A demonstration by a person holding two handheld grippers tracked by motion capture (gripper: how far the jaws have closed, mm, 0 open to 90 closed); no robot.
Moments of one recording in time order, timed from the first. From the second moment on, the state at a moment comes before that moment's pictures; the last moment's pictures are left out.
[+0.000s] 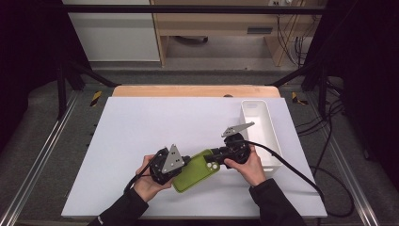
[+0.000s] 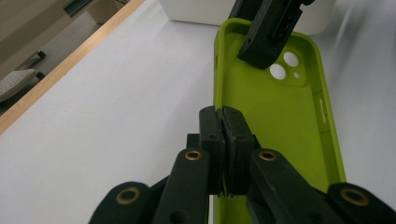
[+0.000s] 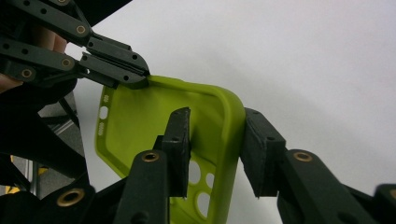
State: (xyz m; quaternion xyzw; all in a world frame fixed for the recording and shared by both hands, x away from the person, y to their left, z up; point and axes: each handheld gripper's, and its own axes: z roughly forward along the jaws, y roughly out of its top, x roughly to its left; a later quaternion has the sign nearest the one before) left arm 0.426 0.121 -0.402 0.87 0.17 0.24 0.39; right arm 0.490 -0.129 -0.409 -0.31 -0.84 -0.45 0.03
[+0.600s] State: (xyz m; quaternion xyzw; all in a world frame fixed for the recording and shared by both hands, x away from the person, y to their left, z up) left arm 0.425 0.119 -0.404 0.88 0.16 0.24 0.38; right arm 0.489 -0.132 -0.406 -0.31 -0.84 -0.44 0.04
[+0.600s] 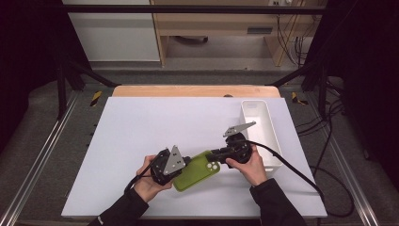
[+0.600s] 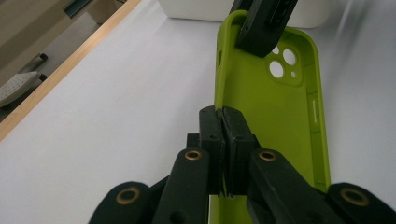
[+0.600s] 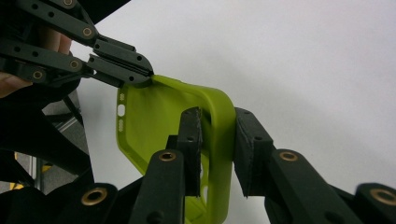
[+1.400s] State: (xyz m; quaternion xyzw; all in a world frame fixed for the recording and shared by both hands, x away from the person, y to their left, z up) left arm 0.425 0.117 -0.405 0.88 0.15 0.24 0.37; right arm 0.486 -0.136 -0.400 -0.32 -0.84 -0.44 0.06
